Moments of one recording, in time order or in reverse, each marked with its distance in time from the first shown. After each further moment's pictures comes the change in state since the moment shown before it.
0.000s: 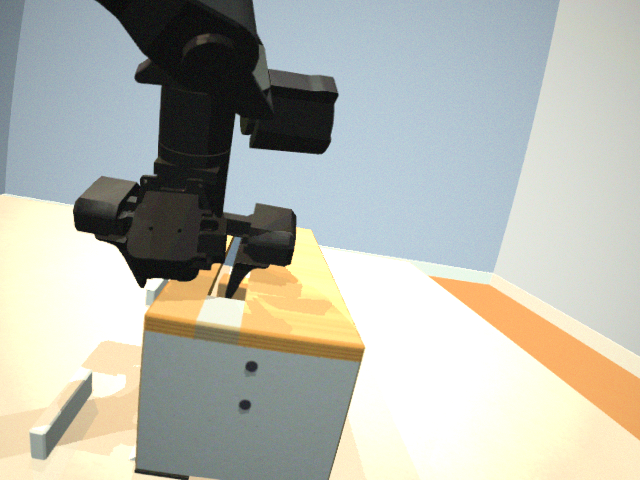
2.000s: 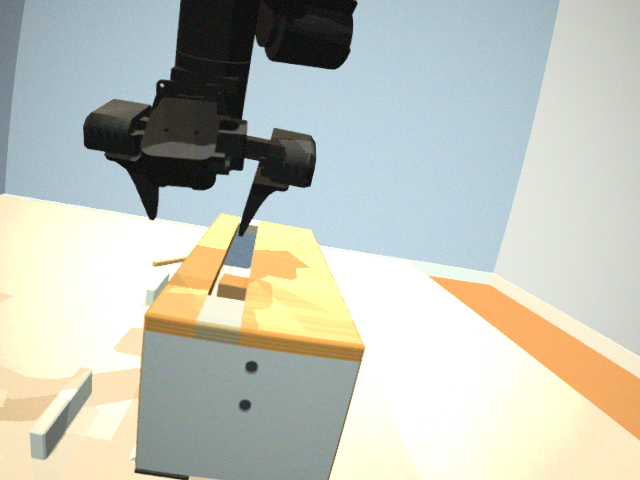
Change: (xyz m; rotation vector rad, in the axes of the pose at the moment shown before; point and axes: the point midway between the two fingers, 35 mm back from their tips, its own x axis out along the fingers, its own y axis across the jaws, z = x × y) arm -0.066 0.004 -0.020 0.012 0.010 0.000
